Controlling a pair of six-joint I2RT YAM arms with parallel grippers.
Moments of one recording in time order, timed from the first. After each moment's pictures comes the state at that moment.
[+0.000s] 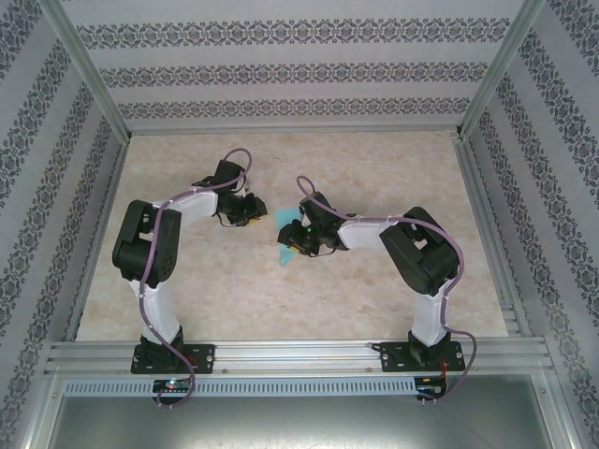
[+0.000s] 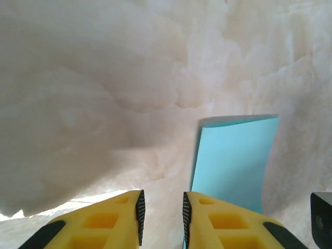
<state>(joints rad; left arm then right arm) -0.25 1.91 1.21 -0.39 0.43 -0.66 0.65 1.93 1.03 0.00 -0.44 1.01</state>
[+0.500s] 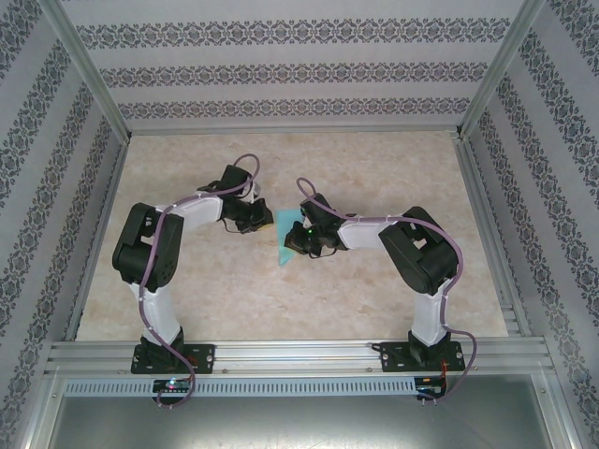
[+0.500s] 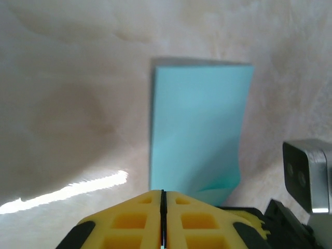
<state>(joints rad) -0.31 1.89 1.17 -0.37 0.53 -0.66 0.65 1.94 1.03 -0.03 -0.42 1.00</state>
